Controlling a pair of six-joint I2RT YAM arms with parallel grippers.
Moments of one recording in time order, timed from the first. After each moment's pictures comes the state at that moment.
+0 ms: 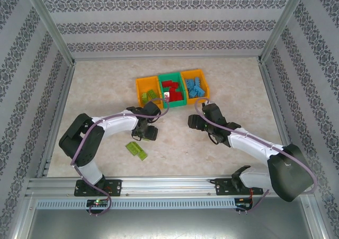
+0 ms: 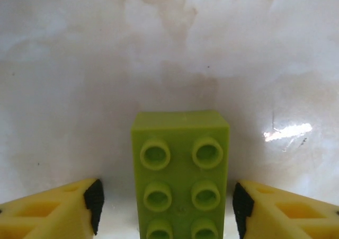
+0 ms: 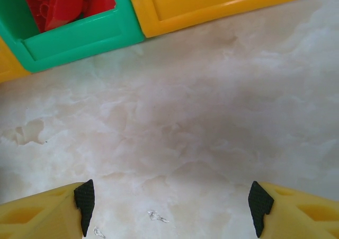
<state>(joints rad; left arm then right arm) -0.64 1.71 0.99 -0.68 -0.06 -0.45 0.52 1.24 0.57 -0.13 0.07 0.56</state>
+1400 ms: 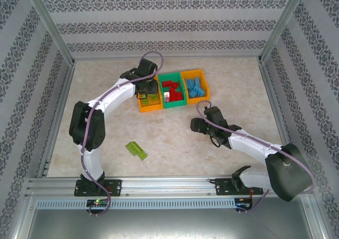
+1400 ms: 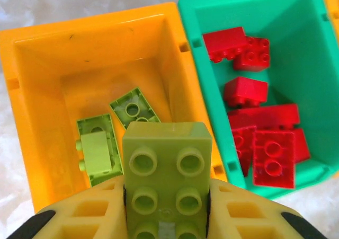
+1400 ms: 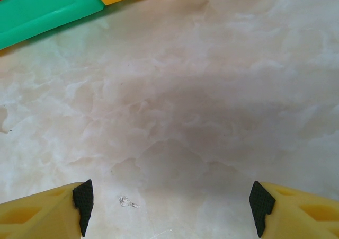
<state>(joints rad) -0.42 1.93 1.62 -0.67 -0.06 -0.44 0.50 1.25 0.51 -0.12 0.05 0.58</state>
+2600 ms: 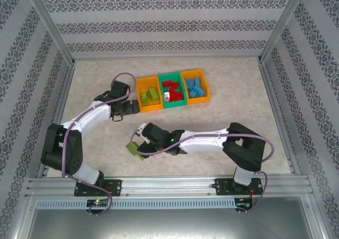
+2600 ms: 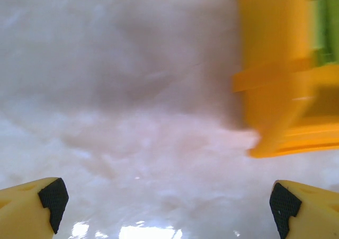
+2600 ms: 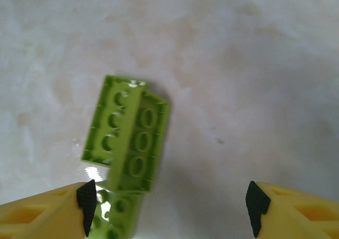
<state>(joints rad) -0.24 1.51 0.99 -0.57 -0.08 -0.46 1.17 1.78 1.04 -0.12 0.04 0.23</state>
